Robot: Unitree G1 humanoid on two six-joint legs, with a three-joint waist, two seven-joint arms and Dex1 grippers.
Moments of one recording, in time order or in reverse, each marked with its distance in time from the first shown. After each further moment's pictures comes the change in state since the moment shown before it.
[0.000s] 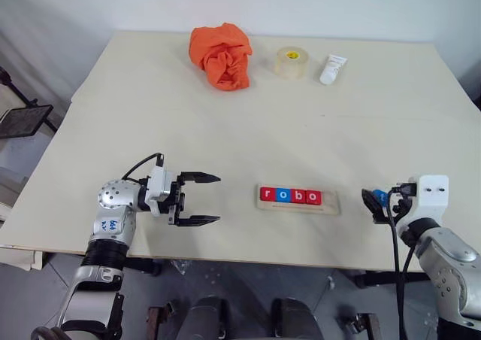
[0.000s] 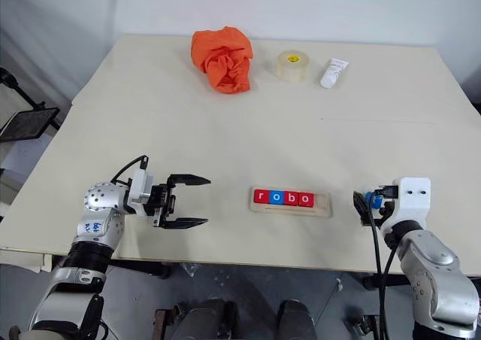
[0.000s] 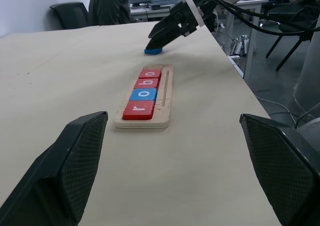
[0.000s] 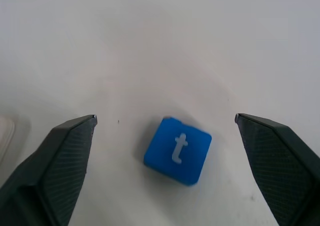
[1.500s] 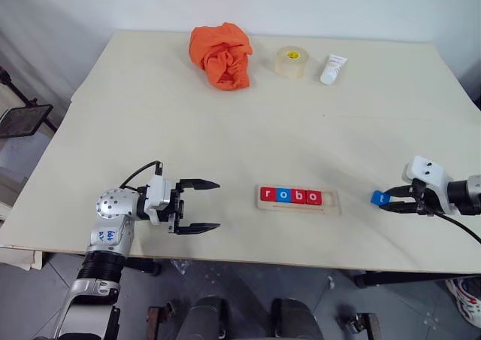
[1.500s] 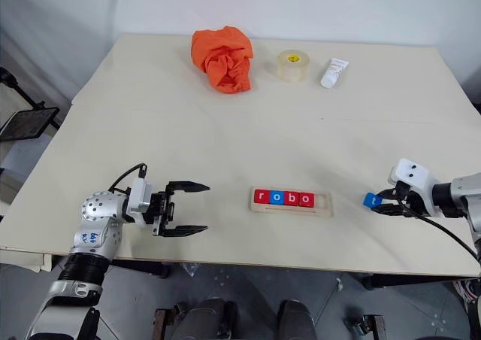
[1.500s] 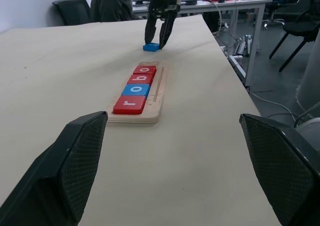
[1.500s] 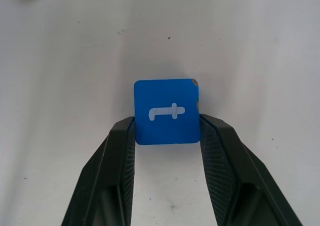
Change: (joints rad) left arm 0.088 0.005 0.002 -0.097 0.000 0.016 0.046; right arm -0.542 -0.603 0.498 0.999 -0.288 -0.662 1.099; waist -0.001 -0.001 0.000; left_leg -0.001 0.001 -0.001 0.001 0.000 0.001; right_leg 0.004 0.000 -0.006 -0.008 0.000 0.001
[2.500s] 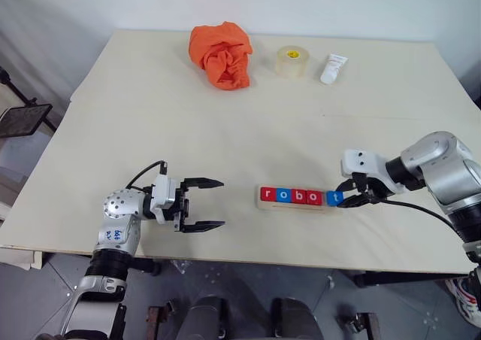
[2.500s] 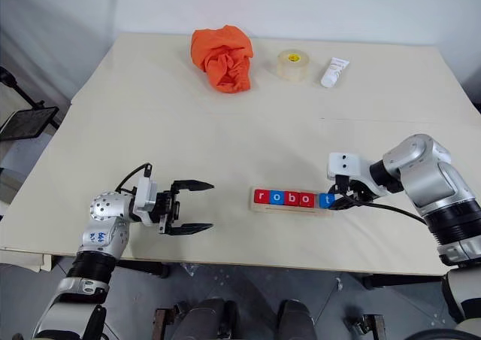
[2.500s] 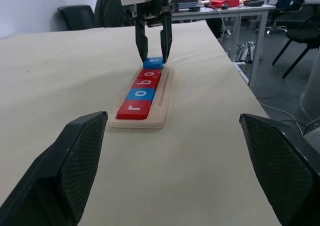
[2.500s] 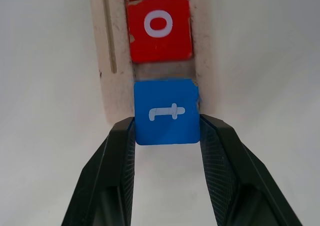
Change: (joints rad) left arm -0.013 -0.036 -0.012 0.044 0.003 -0.034 0.017; right arm -0.235 0.087 0.305 -0.351 -0.118 0.285 0.141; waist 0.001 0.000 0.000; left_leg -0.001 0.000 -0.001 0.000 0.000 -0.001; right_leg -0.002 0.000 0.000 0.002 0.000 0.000
